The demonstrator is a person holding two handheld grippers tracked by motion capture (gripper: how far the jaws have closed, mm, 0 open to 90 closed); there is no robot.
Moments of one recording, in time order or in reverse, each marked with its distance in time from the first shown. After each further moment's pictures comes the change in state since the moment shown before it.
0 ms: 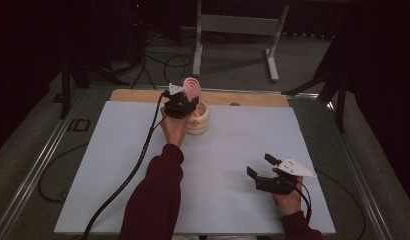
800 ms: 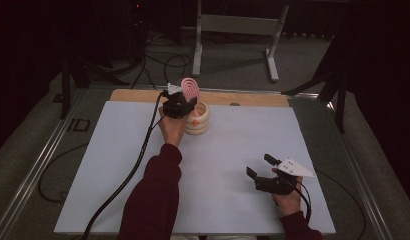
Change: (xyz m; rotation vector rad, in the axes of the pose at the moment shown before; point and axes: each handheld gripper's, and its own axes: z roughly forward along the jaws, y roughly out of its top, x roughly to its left) left arm 0.003 0.000 -0.001 0.012 0.011 0.011; right arm 0.001 0.000 0.000 0.002 0.005 0.000
